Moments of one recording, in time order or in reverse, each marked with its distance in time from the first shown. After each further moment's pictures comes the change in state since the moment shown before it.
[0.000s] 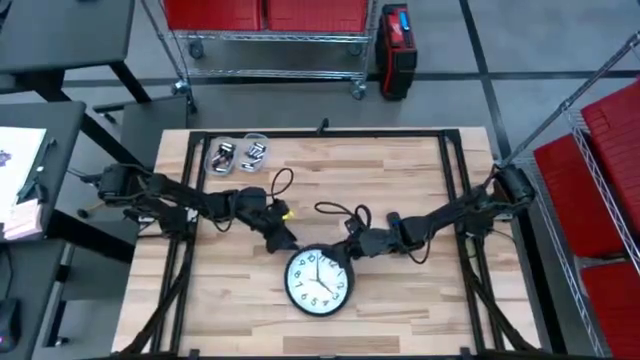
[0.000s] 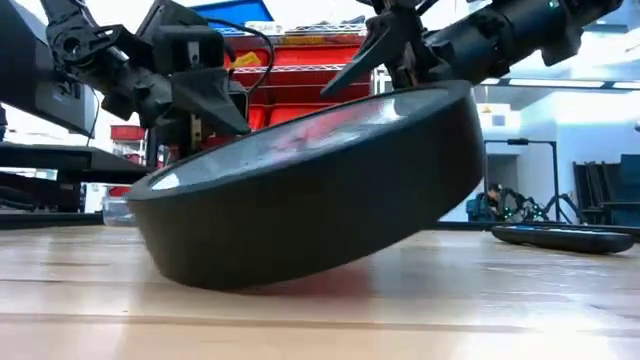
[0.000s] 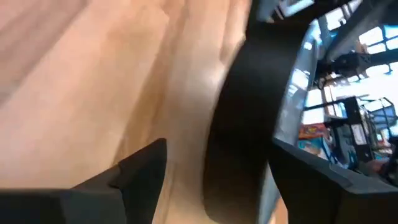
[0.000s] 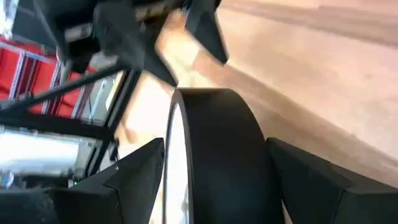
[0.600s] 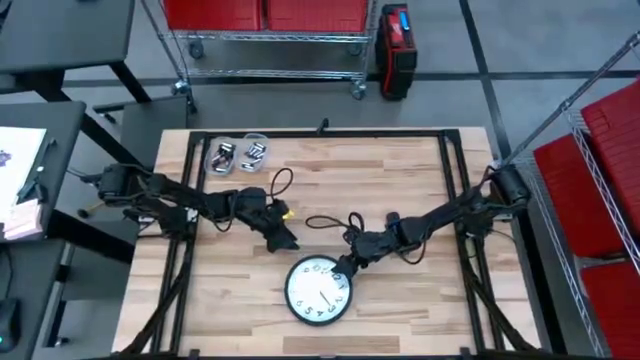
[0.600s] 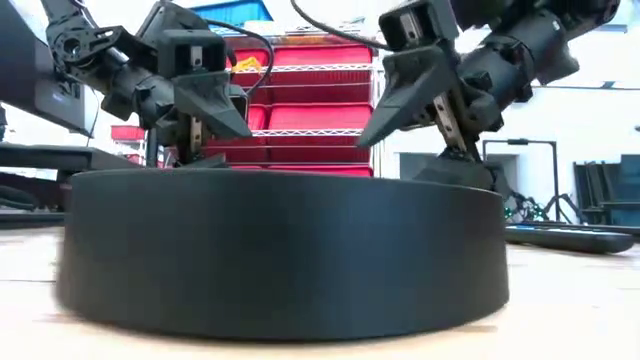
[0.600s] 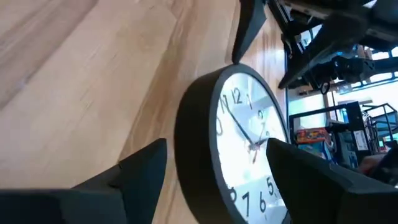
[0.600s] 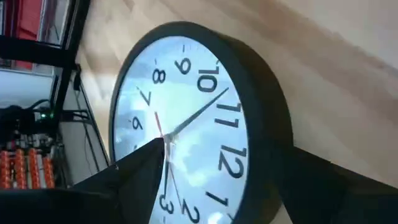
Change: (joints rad) left arm 0.000 0.000 -0.002 -0.001 -0.008 -0.018; right arm -0.001 0.048 0.000 -0.128 -0.265 0.013
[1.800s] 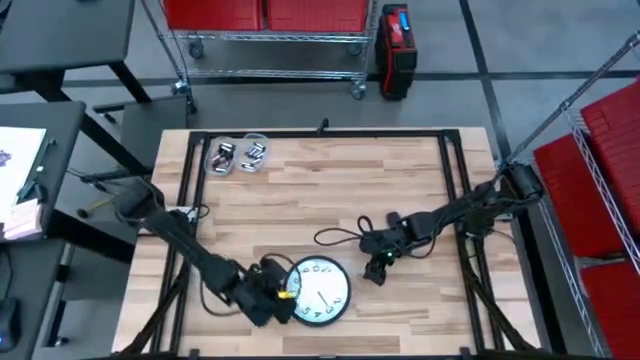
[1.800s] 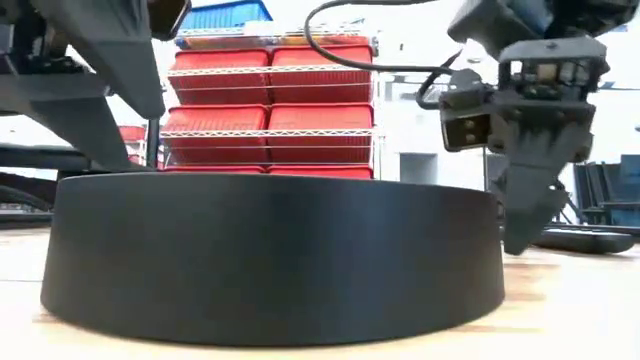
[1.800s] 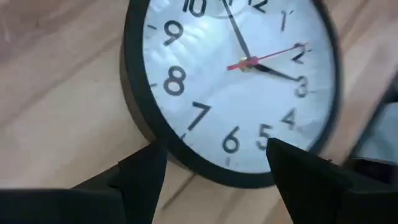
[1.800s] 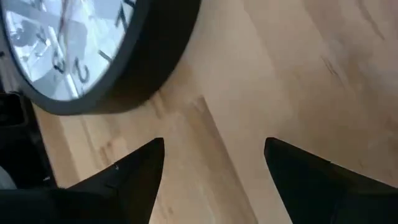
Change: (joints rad) left arm -0.743 0.274 0.677 -1.014 -0.864 -0.548; right arm -0.005 -0.125 -0.112 -0.305 -0.177 -0.372
